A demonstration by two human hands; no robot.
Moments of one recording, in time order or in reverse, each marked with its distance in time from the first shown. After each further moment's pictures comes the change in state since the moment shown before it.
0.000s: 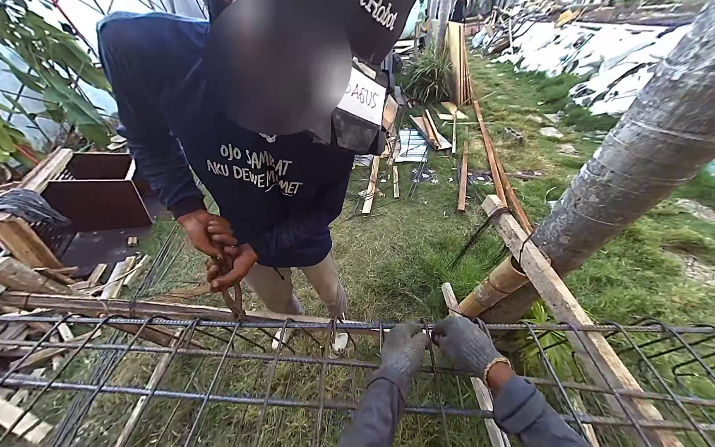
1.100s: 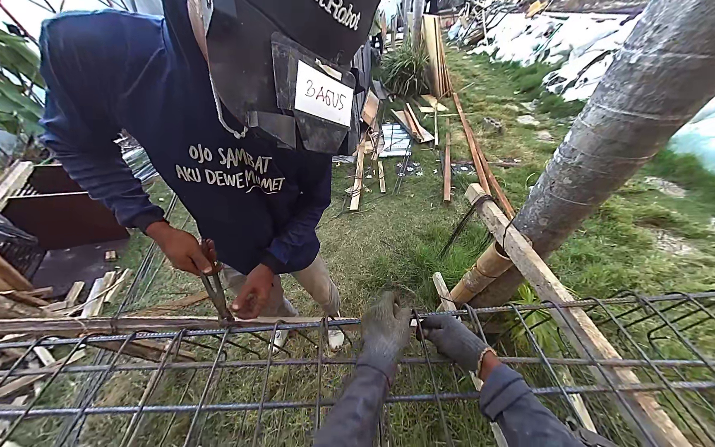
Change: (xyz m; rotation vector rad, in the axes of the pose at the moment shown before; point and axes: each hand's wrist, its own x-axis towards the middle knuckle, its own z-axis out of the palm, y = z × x) left_hand -0.009 0.021 -0.031 0.266 0.233 0.083; right_hand 0.018 0.032 0.051 0.645 -0.019 -0.087
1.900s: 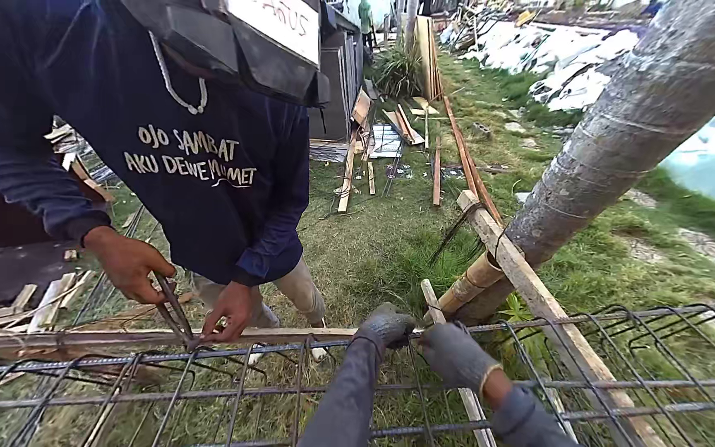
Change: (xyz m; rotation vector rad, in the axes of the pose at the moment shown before) left_hand 0.081 -0.001 0.033 -0.369 -0.554 -0.180; right_hand -0.020 -0.059 -0.032 -0.629 -0.035 0.093
